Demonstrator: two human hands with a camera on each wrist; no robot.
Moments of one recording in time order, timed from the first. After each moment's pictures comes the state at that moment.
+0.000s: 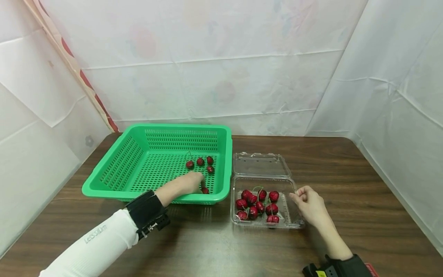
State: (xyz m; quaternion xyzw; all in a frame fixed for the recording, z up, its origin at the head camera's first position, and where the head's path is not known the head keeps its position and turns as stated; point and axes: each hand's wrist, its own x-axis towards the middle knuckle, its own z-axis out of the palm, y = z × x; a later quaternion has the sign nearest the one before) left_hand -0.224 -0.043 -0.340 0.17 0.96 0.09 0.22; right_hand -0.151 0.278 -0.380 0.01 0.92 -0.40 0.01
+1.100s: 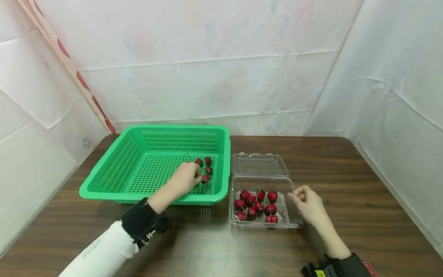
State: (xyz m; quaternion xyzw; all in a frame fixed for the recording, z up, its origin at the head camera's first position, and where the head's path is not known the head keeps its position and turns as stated) left_hand -0.212 -0.049 -0.334 0.16 0.96 0.21 0.02; right_hand -0.150 0.277 -0.380 0.01 0.91 -0.40 0.00
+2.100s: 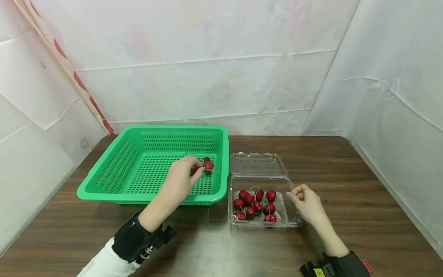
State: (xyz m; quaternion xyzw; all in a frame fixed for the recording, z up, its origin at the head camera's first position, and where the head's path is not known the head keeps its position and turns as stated) left_hand -0.178 -0.042 -0.312 0.20 0.92 0.30 -0.18; right_hand -0.151 0.276 -0.380 0.01 0.91 -0.40 -0.01
